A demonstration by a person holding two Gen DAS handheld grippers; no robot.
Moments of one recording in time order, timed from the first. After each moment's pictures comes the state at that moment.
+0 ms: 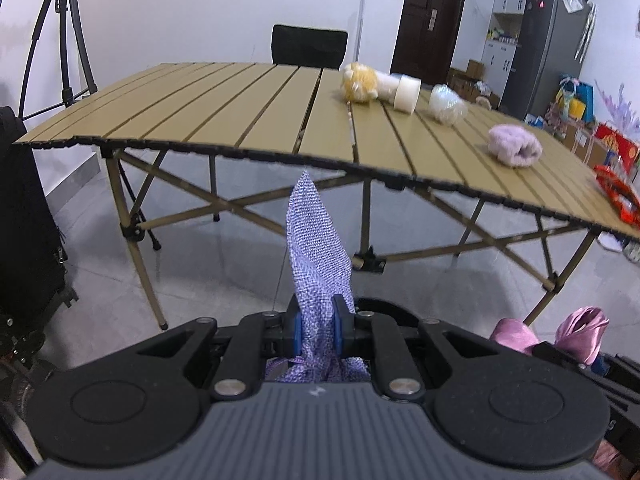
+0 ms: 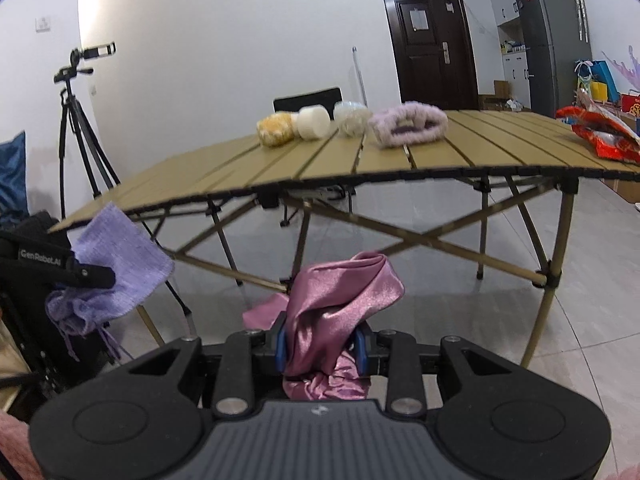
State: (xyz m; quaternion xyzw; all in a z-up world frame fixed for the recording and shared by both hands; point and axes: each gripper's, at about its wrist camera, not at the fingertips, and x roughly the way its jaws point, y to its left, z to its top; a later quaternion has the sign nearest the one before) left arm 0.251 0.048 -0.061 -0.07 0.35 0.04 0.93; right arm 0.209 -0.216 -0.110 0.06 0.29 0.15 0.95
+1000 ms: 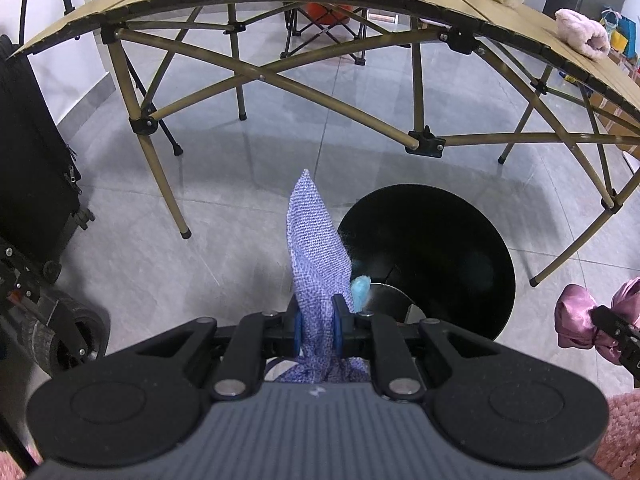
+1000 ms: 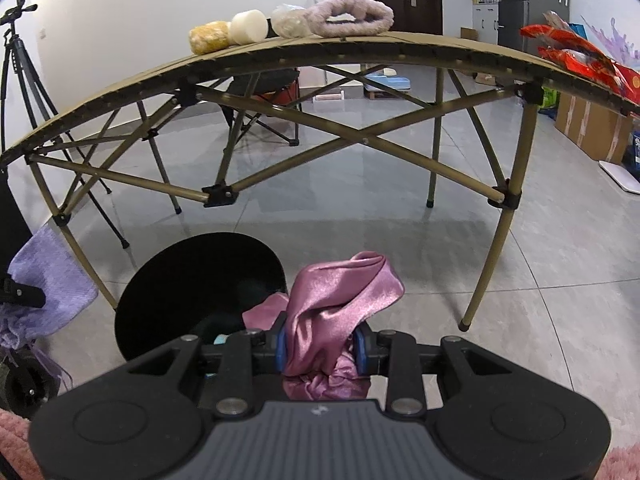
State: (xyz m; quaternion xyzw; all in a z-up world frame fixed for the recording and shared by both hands) left arm 0.270 0.063 -0.142 -0.06 0.48 0.07 0.87; right arm 0.226 -0.236 -0.174 0.02 0.38 0.08 0.92
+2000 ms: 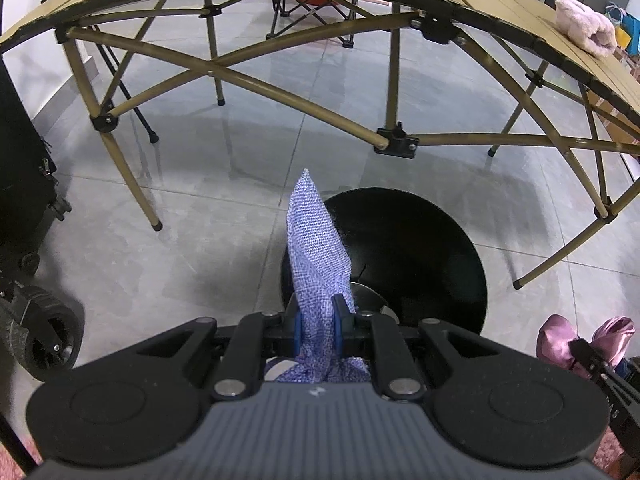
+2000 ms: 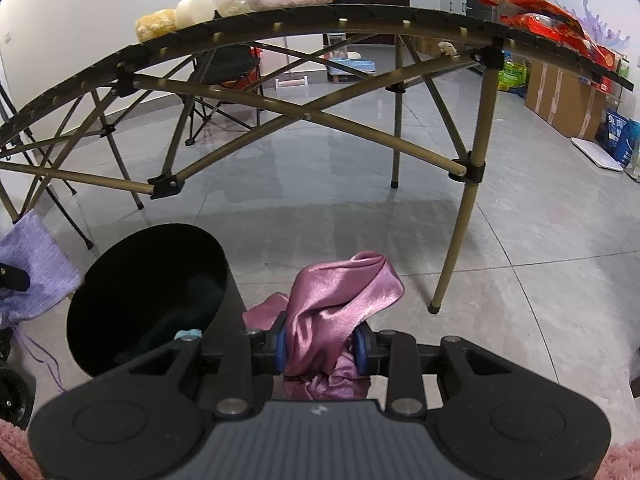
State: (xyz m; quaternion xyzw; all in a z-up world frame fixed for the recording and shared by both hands) left arm 0.314 0.030 -0.146 -0.08 0.51 0.06 0.85; right arm 0.243 -0.263 -0.194 0.03 0.41 0.03 0.91
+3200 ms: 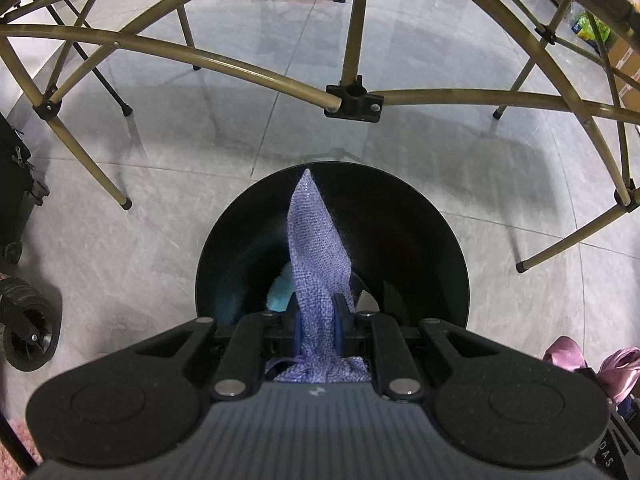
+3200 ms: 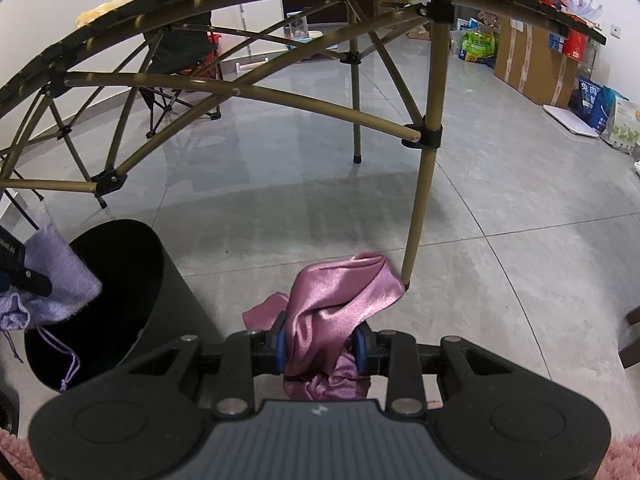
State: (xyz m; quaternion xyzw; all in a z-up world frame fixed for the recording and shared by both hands) left arm 0.378 -0.022 -0.188 -0.07 0.57 0.07 0.82; right arm 0.259 -0.295 -0.217 0.05 0.44 -0.02 0.90
